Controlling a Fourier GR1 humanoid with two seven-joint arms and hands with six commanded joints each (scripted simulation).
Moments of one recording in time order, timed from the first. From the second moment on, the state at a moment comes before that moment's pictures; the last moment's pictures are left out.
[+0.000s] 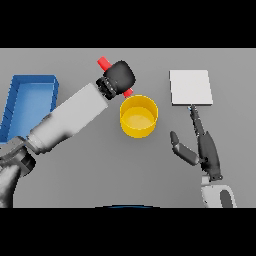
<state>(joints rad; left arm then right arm) -1.14 0.23 -0.86 -0.74 -1.14 -0.30 -0.04 0.12 -0.06 0.14 -1.69 0.27 -0.03 -0.16</state>
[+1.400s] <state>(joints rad) -1.48 0.17 -1.01 -0.52 -1.37 -0.26 -0.18 0.11 -0.04 0.15 -1.69 0.31 -0.08 -0.17</state>
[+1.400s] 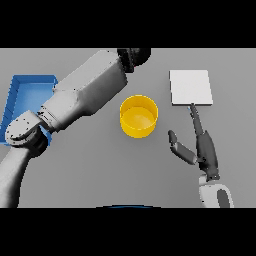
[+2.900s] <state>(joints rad) -0.80 0.55 -0.01 -0.84 -0.38 0.12 0.47 0.08 -0.05 0.16 -1.67 0.32 -0.07 -0.14</state>
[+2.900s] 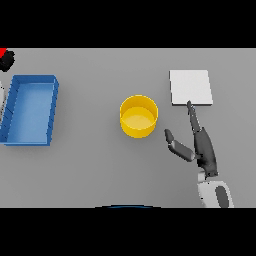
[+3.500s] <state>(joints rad) -0.49 0.45 0.00 -1.16 -0.32 0.23 0.57 0.09 -0.06 0.15 -1.66 0.31 -0.07 -0.19</state>
